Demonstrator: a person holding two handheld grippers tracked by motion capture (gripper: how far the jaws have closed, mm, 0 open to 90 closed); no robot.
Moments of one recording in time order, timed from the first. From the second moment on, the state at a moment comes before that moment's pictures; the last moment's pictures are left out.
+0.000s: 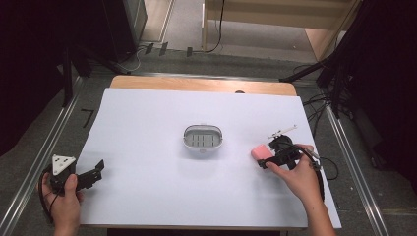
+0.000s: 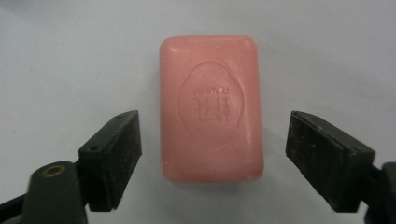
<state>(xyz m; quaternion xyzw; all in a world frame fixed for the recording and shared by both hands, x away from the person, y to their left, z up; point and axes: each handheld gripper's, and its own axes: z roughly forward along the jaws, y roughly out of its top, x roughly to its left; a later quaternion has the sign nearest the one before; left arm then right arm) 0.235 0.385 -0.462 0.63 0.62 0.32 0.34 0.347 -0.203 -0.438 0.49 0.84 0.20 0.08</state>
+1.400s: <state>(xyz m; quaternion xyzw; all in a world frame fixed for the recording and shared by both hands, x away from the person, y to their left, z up) 0.235 0.386 -0.462 0.63 0.62 0.32 0.34 0.369 -0.178 -0.427 0.43 0.88 0.16 0.09</state>
